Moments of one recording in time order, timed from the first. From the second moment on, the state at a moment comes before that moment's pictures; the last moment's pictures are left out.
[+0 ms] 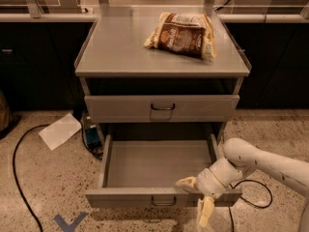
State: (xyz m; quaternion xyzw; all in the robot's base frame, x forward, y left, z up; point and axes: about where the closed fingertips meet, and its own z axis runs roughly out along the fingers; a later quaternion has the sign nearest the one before) arm 0.401 -0.111 0.477 -0.65 0.60 0.45 0.14
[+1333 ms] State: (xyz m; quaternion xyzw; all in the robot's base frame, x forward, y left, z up) arm 0.363 -0.102 0.456 -0.65 0.57 0.49 0.07
